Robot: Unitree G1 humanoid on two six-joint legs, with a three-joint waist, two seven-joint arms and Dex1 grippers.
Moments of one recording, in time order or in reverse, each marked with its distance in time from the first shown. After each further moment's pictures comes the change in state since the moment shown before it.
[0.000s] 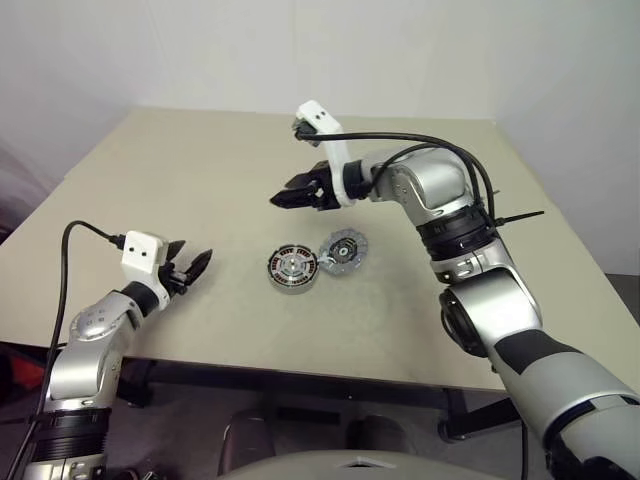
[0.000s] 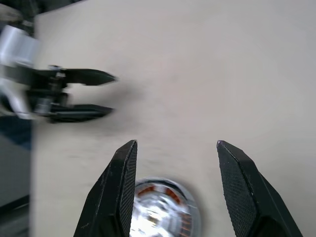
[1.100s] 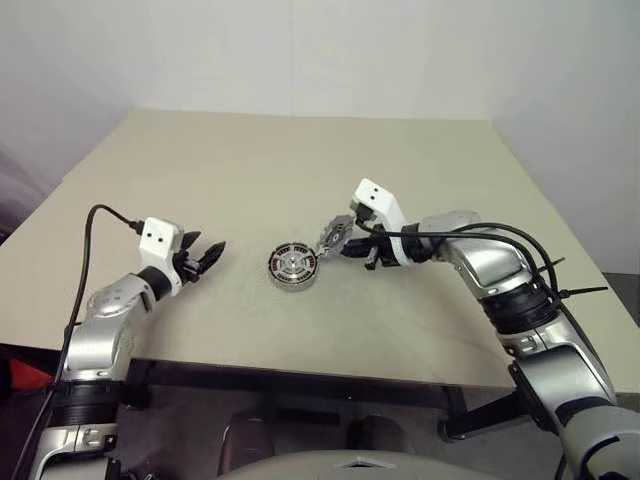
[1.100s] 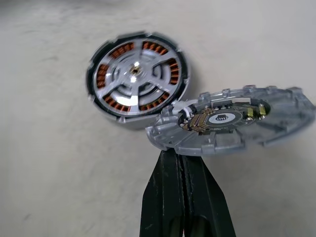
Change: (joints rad) left arm -0.088 0.010 -0.050 0.100 0.020 -0.004 -0.043; right arm 0.383 -0.232 0.083 -0.361 -0.044 -0.026 0.095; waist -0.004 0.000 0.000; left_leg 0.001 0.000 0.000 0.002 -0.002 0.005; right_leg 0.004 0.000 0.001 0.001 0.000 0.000
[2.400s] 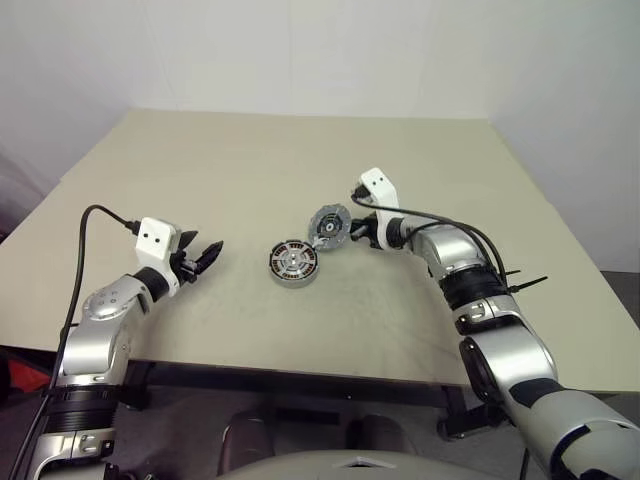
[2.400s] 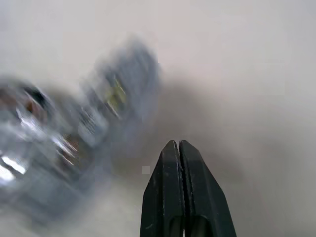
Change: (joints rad) left arm 0.011 0.001 0.012 -0.038 0.000 0.015 0.002; right arm -0.134 0.270 -0.240 0.540 -0.030 -0.201 -0.273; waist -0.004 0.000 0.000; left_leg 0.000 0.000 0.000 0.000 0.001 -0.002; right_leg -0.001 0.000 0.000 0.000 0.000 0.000
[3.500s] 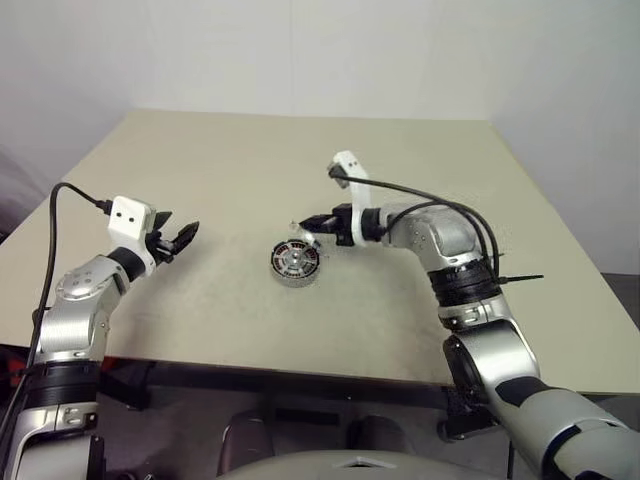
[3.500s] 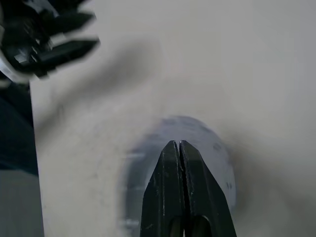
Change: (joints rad) left arm -0.115 0.093 0.045 0.136 0.006 -0.039 -0.004; right arm 0.034 0.068 0.044 -0.329 0.175 0.408 0.008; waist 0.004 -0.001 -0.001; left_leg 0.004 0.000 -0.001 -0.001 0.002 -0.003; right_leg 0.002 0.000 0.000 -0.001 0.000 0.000
